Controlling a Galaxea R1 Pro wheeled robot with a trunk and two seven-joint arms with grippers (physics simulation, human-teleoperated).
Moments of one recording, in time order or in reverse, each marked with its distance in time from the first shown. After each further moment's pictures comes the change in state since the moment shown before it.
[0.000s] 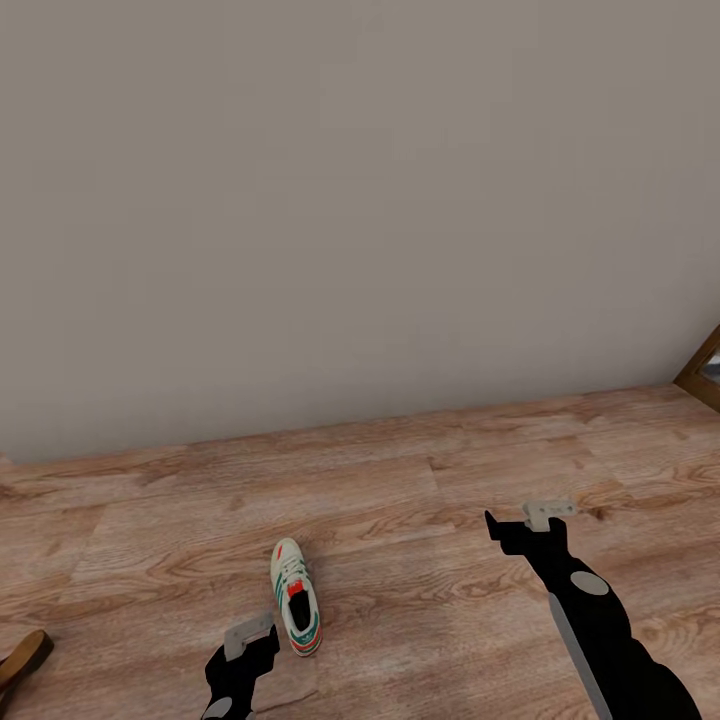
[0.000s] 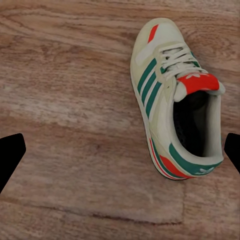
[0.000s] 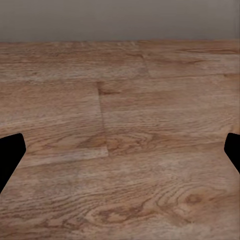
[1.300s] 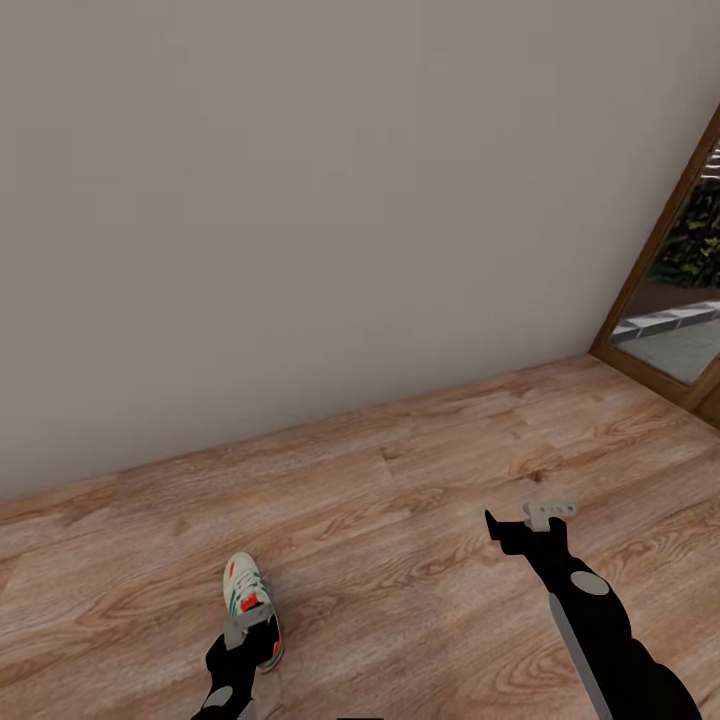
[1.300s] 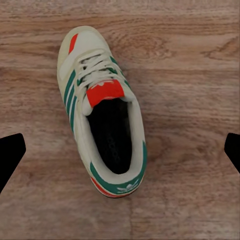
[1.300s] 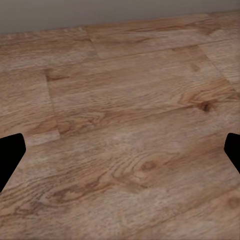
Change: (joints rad) left arm -0.014 0.003 -0.001 -0.016 -0.002 -0.001 0.002; right arm 0.000 0.000 0.000 0.000 -0.001 0.000 0.000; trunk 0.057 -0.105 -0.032
